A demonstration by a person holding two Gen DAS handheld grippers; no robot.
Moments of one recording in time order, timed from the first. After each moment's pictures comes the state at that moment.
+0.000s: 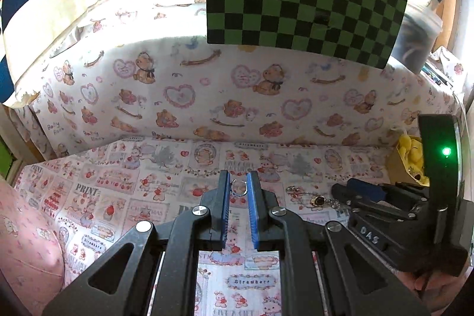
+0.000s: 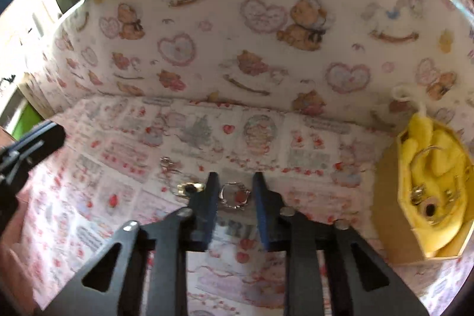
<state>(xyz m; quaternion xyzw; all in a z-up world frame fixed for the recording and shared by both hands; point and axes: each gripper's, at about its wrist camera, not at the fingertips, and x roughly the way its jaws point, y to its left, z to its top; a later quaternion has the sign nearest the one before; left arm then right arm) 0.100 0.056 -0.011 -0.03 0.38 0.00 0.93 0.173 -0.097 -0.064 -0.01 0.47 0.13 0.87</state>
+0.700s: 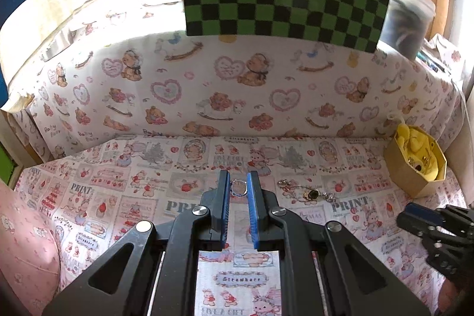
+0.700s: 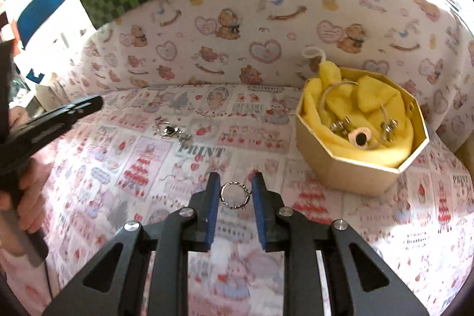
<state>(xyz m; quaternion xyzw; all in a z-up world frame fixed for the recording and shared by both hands) 0.100 0.039 -0.016 -0.01 0.38 0.00 0.93 0.087 -0.194 -0.049 0.05 0.43 0.17 0.89</state>
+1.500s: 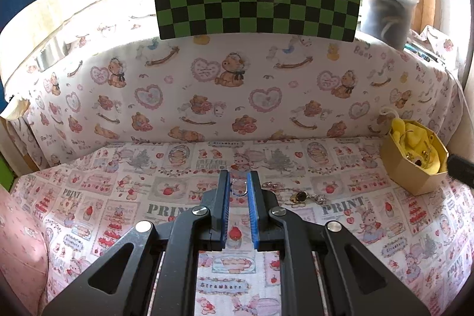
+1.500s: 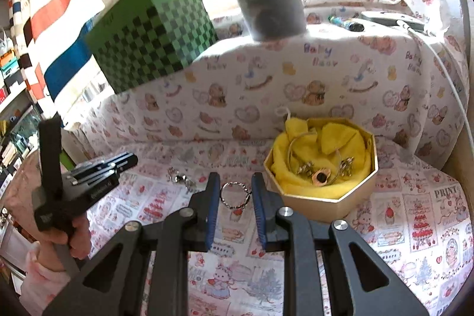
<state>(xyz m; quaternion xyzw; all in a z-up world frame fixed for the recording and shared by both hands) 0.096 0.020 -0.025 0.01 0.34 -0.01 0.94 0.067 -0.244 -0.005 0.11 0.32 0.18 0.92</state>
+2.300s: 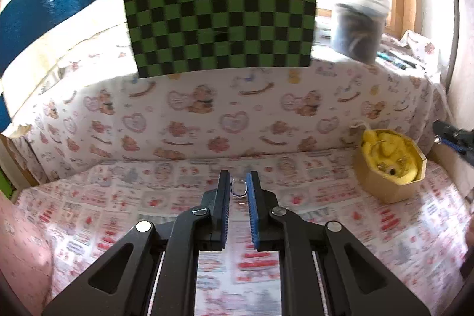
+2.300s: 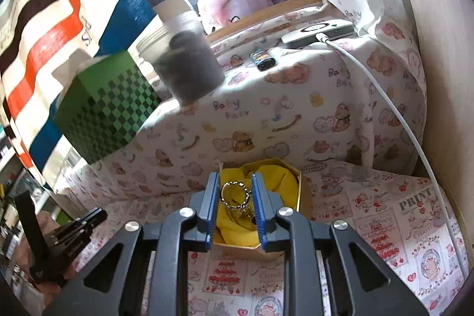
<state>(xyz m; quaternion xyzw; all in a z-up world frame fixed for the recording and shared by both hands) 0.081 -0.013 0.003 0.02 0.32 -0.04 0.94 0.086 -0.331 0.004 0.22 0.27 0.12 0.93</state>
